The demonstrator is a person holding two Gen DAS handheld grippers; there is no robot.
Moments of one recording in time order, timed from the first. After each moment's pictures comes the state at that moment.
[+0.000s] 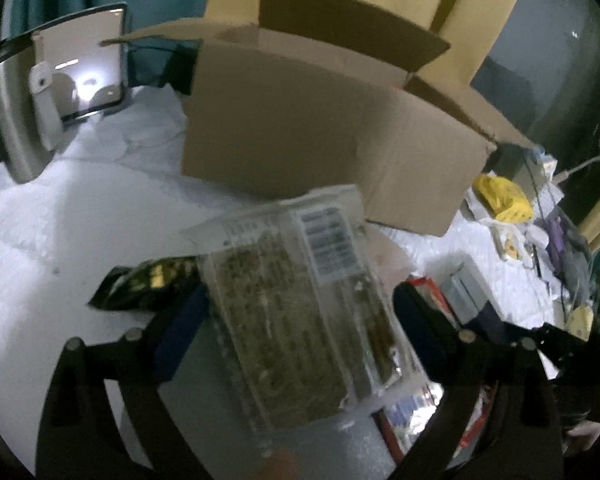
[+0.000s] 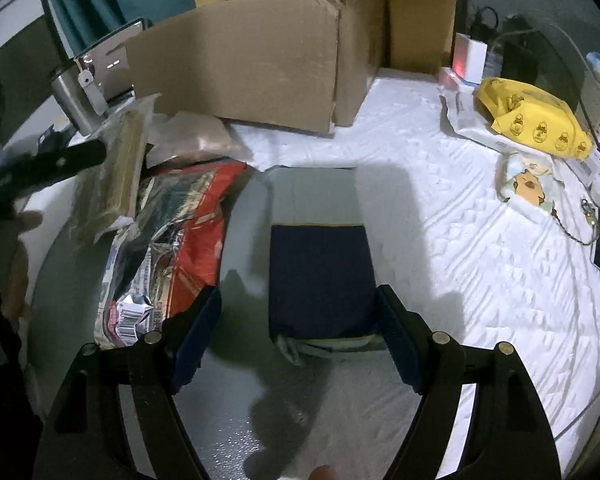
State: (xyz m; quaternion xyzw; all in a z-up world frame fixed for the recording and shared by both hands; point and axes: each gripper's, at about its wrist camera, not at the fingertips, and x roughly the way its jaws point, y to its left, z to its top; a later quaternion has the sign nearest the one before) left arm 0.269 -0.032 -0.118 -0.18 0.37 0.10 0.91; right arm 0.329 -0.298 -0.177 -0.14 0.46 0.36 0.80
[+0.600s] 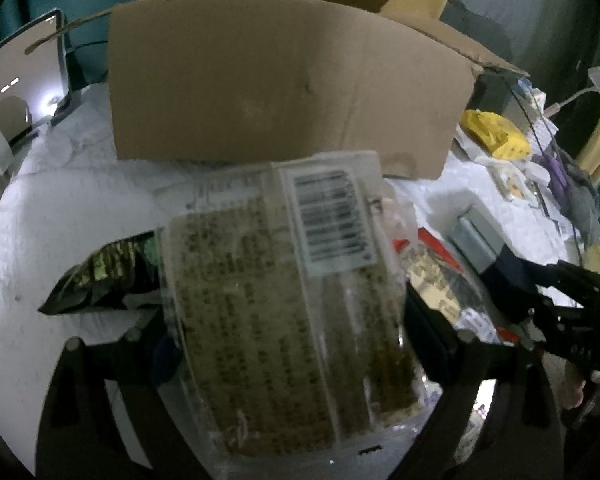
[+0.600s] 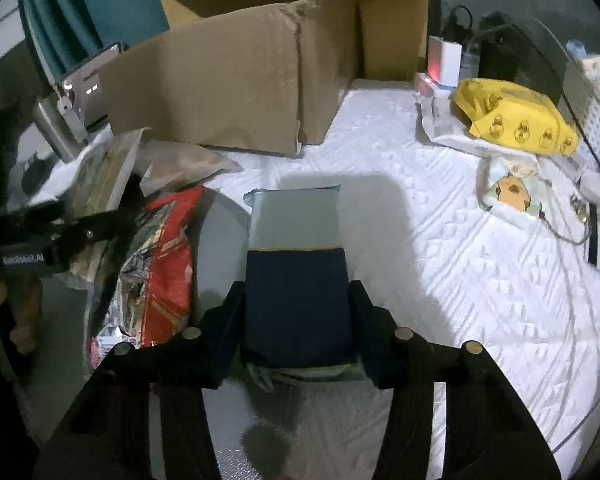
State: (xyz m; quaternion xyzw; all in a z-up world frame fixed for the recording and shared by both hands) left arm 0.289 -0.049 -0.145 -0.12 0.42 0.05 0.90; right arm 0.346 -0.303 -0.179 -0.11 0.44 0.33 0.83
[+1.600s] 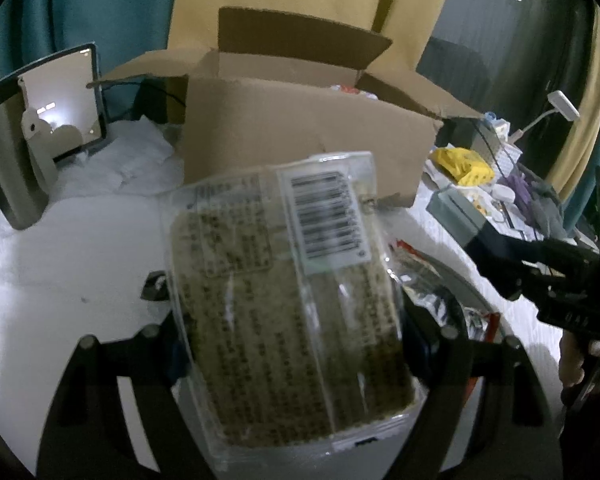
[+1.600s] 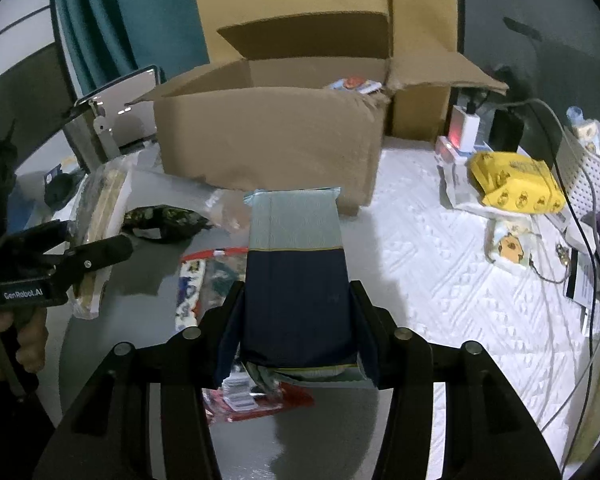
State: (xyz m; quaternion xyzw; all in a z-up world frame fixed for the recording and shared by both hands) left arm 0.221 -0.018 -0.100 -0.12 0.35 0.03 0.93; right arm 0.295 -0.262 -0.116 -0.13 0.38 0.34 0.85
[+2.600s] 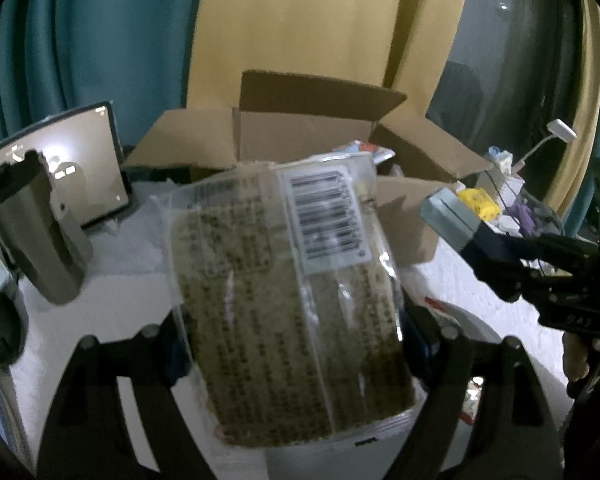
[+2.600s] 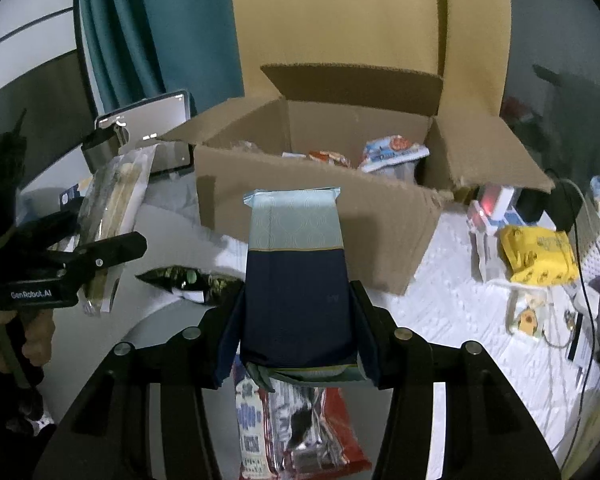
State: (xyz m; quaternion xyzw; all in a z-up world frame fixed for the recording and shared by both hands) left arm 0.227 0.032 -0.054 -0.09 0.30 0.03 0.95; right arm 0.301 -0.202 -0.073 -0.14 0.34 0.37 0.85
